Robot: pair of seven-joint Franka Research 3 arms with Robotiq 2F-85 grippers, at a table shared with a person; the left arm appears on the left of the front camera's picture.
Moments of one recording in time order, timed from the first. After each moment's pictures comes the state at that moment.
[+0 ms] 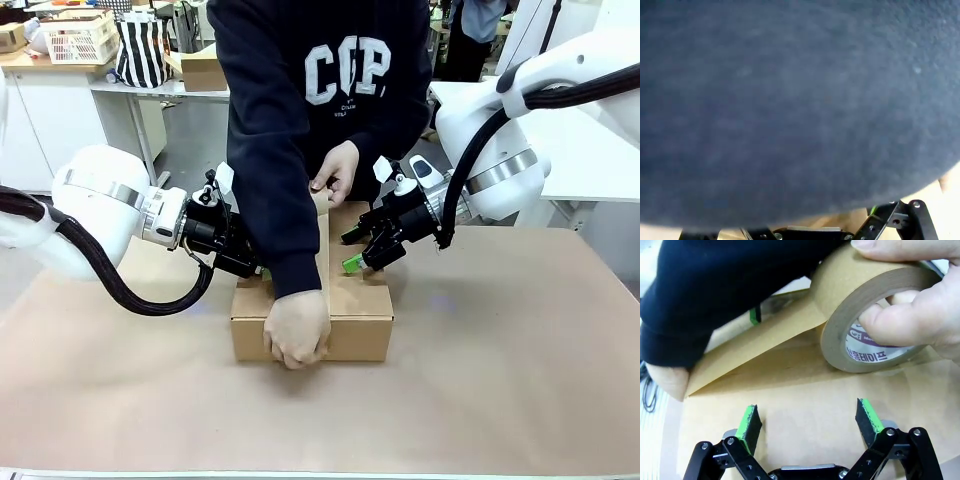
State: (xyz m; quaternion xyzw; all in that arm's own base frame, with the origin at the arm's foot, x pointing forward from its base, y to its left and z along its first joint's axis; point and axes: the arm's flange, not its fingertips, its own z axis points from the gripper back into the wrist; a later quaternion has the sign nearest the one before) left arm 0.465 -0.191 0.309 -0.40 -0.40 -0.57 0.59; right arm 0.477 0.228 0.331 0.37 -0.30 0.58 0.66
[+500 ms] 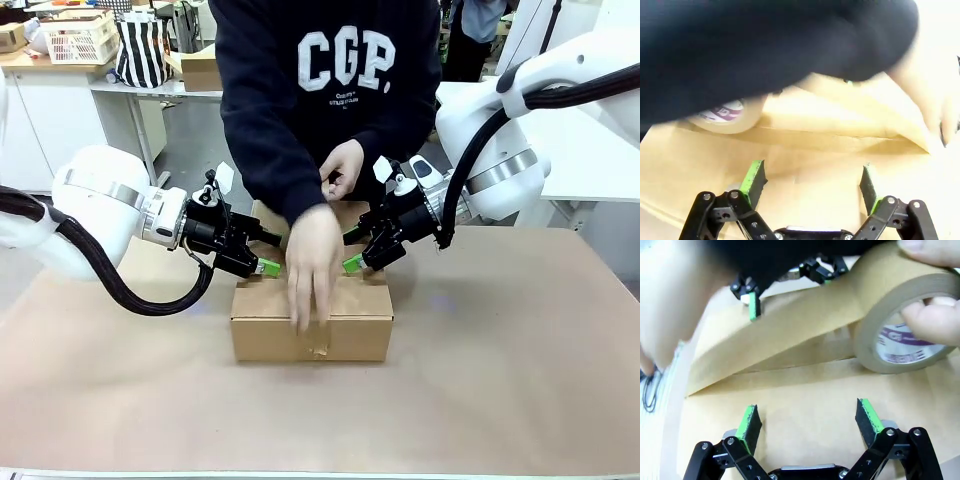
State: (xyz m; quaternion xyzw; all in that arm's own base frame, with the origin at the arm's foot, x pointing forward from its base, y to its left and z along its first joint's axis) left arm 0.465 -0.191 0.309 -0.40 -0.40 -0.57 0.59; right arm 0.477 0.228 0.331 0.37 -0.30 0.58 0.66
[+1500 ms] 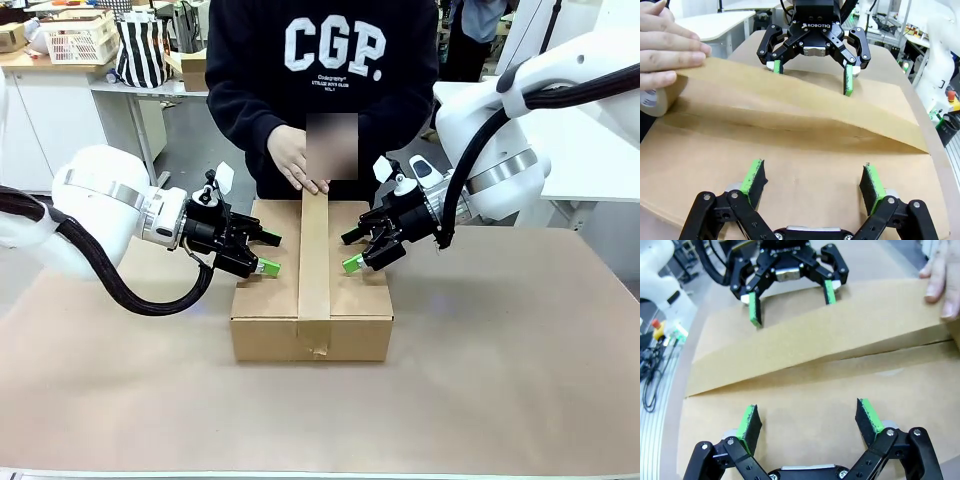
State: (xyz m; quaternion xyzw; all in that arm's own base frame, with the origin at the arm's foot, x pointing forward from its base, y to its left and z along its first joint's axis) left arm 0.465 -0.191 0.309 -0.40 -0.40 -0.57 0.59; right arm 0.477 0.228 0.331 0.37 -0.30 0.58 0.66
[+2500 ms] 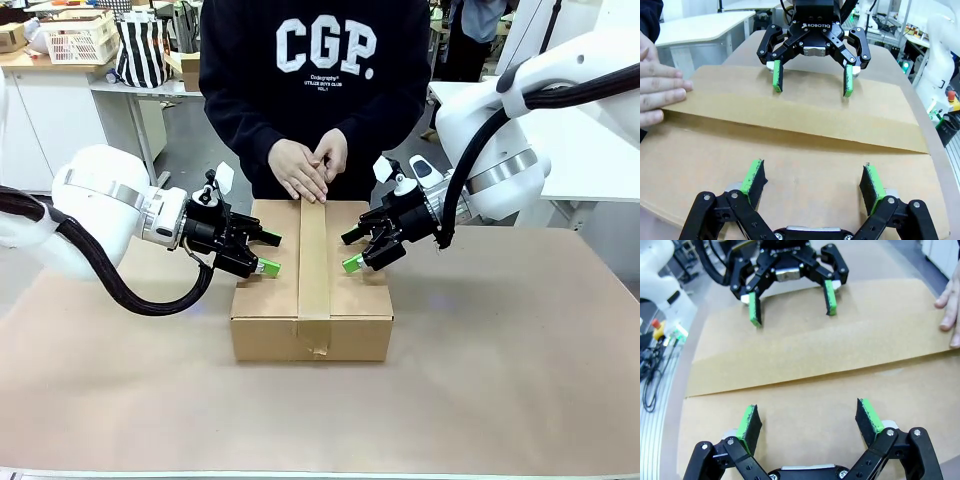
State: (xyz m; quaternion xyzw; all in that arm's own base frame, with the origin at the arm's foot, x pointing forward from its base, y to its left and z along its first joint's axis) left arm 0.465 -0.191 0.309 -0.40 -0.40 -0.57 0.59; right arm 0.477 0.228 0.331 0.37 -0.30 0.58 0.66
